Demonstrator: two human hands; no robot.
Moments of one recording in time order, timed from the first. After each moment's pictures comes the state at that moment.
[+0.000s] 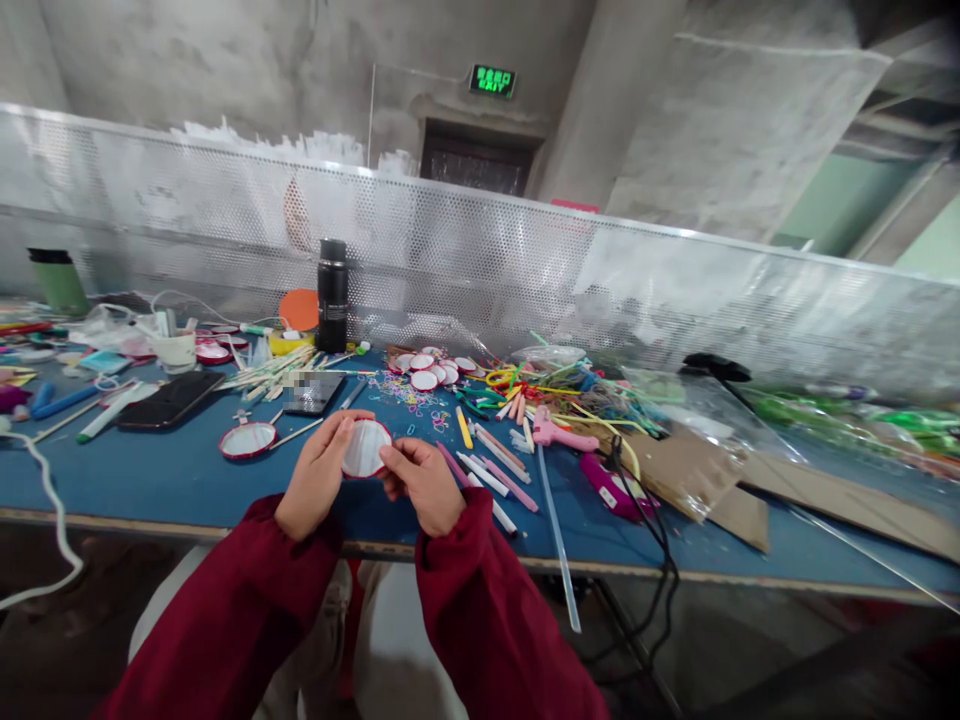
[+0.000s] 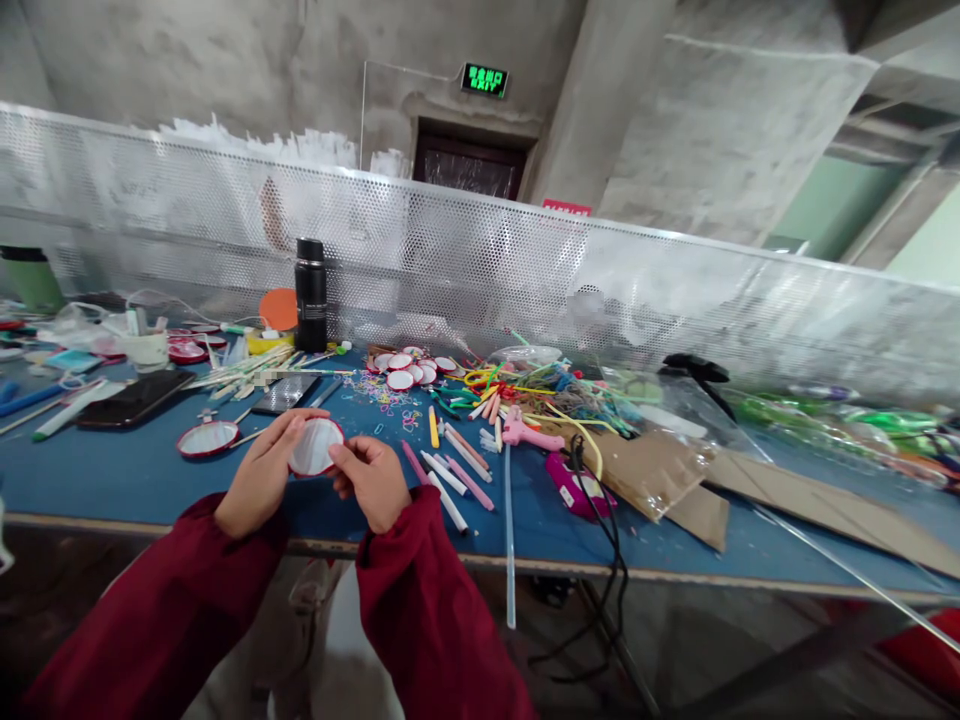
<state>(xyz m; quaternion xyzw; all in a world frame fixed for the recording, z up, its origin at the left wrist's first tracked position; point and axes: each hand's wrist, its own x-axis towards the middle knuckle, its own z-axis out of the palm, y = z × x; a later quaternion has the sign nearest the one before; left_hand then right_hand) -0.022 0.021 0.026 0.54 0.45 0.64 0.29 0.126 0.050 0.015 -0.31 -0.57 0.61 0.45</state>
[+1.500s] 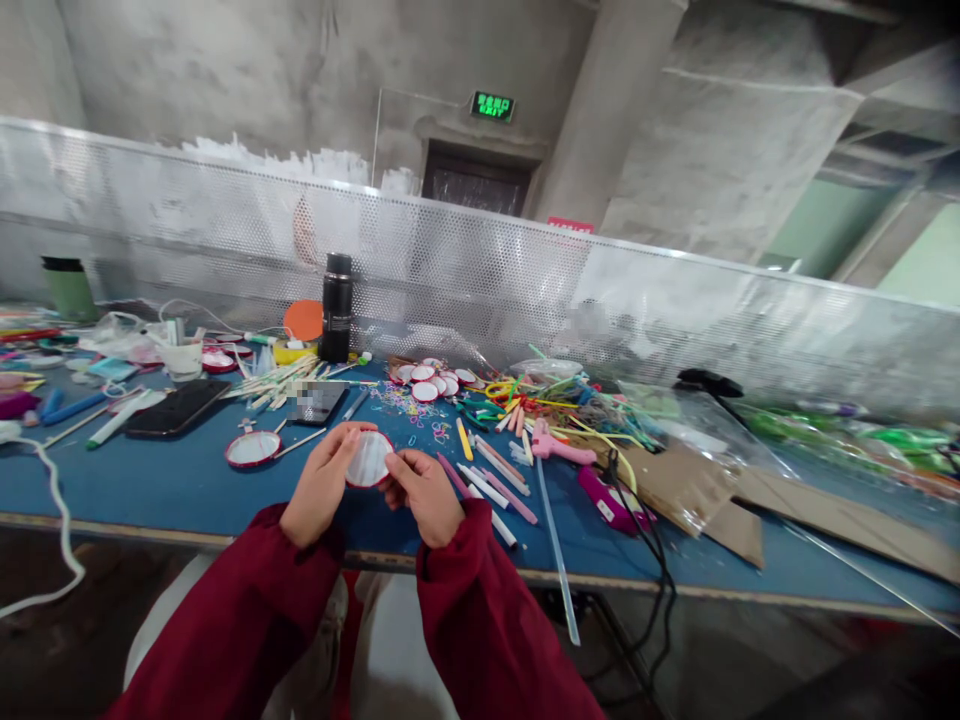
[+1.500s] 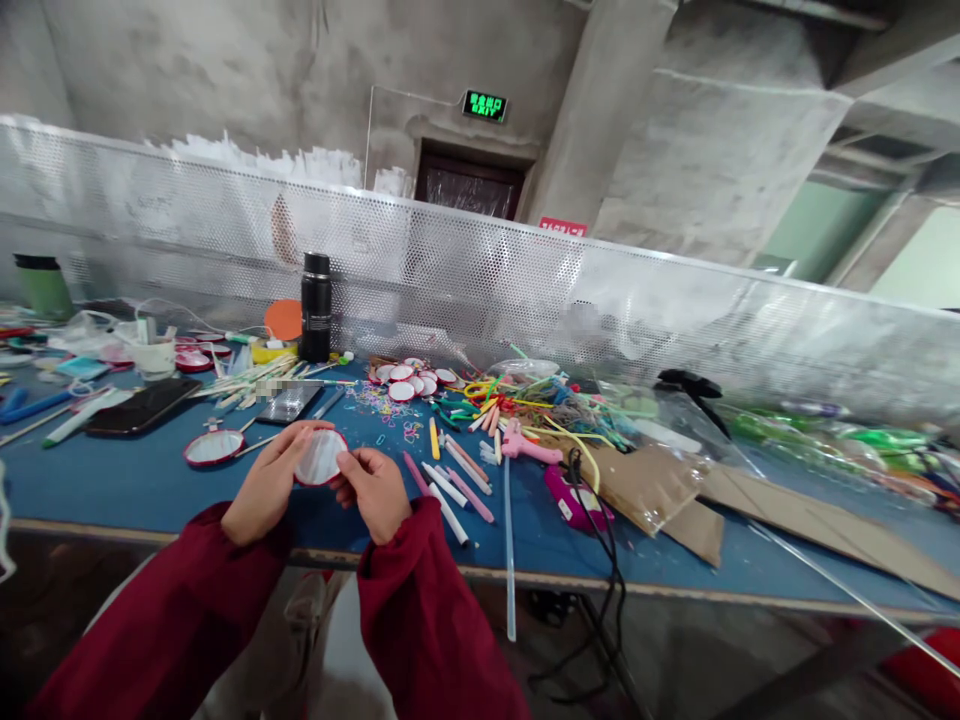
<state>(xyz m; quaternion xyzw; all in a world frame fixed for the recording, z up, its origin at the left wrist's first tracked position) -0.022 0.022 0.026 0.52 0.44 0.65 0.34 0.124 0.052 0.013 -0.33 -0.57 0.60 0.45</state>
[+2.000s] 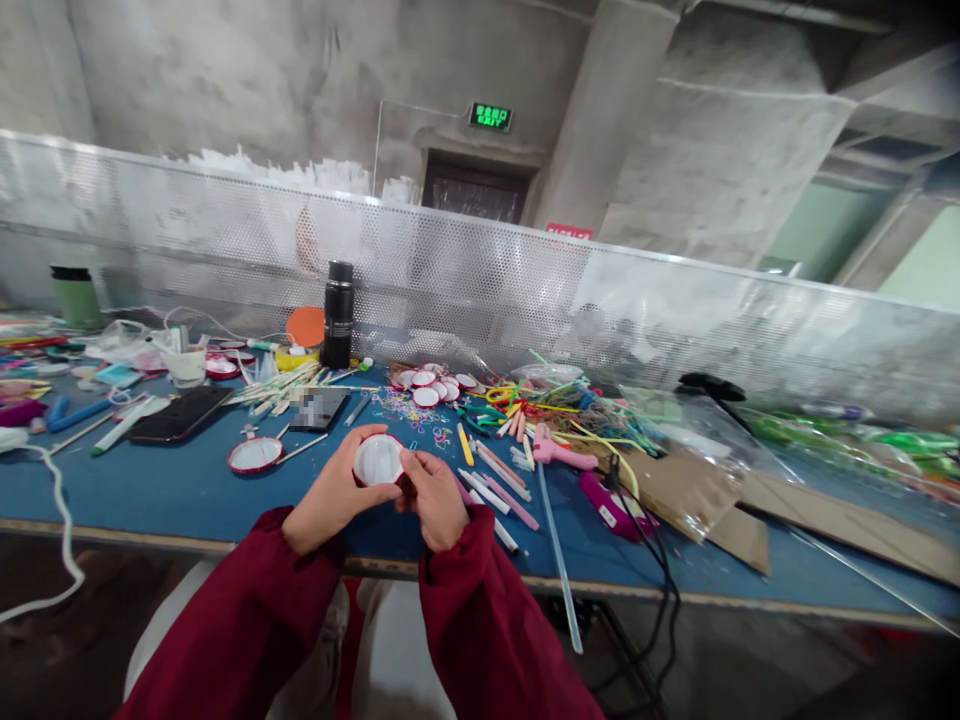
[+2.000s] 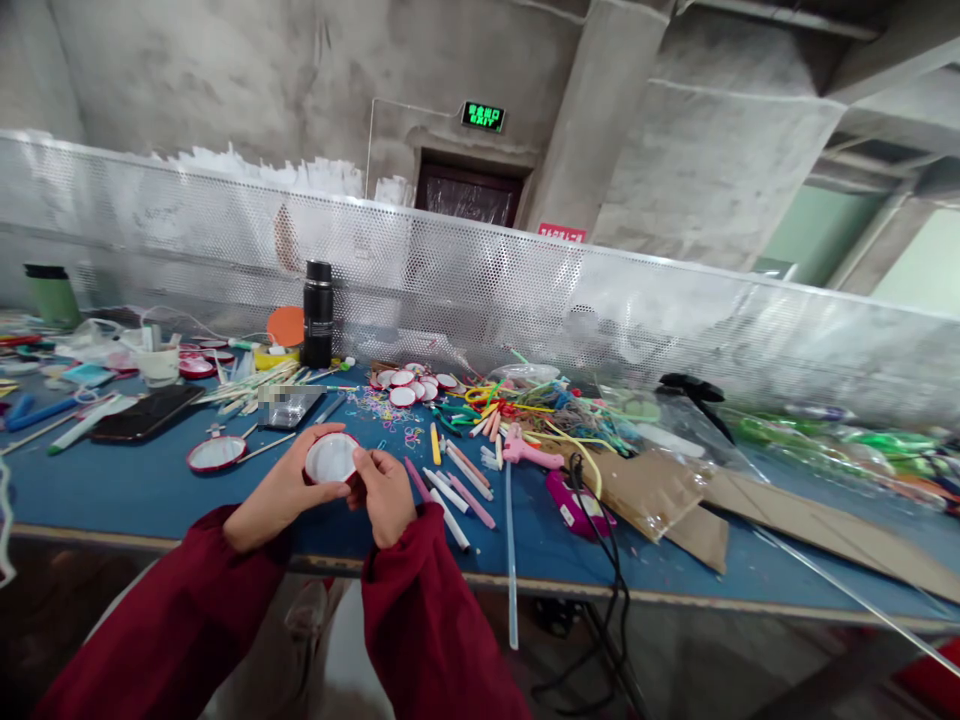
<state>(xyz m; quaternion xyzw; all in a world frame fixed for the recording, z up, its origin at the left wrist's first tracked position) -0.028 0.025 0.021 0.67 0.43 0.55 0.25 0.127 0.055 0.010 -0.33 -0.53 0.60 0.50</state>
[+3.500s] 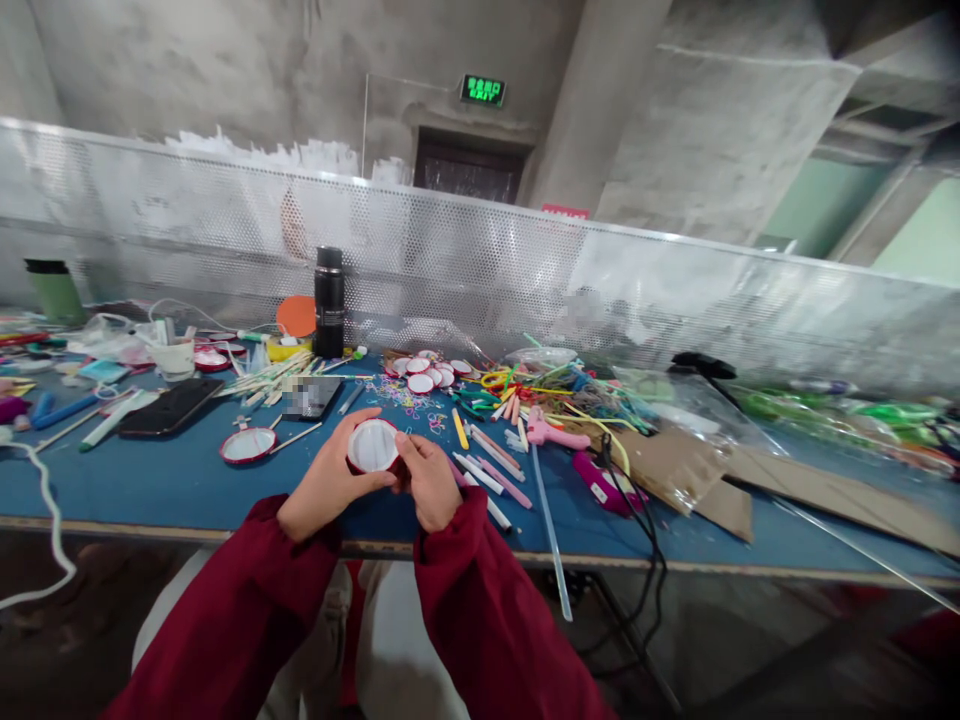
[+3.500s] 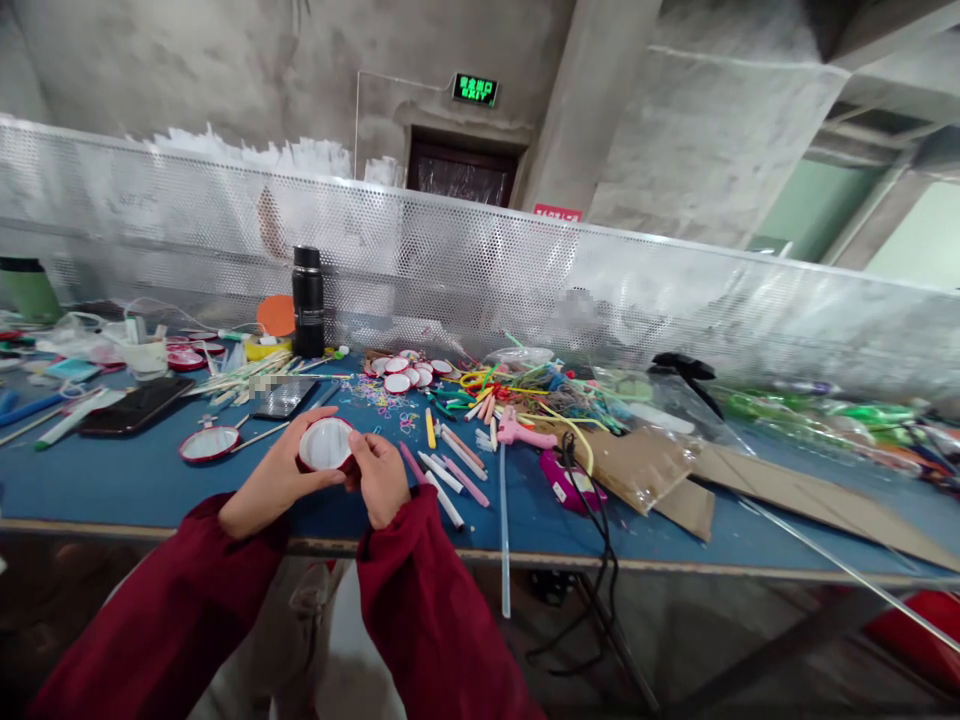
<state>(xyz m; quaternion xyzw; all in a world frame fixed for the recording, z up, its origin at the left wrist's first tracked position) -0.029 0.025 0.020 0.70 0.44 0.52 0.18 0.125 0.056 0.008 -0.32 -0.54 0.58 0.52</state>
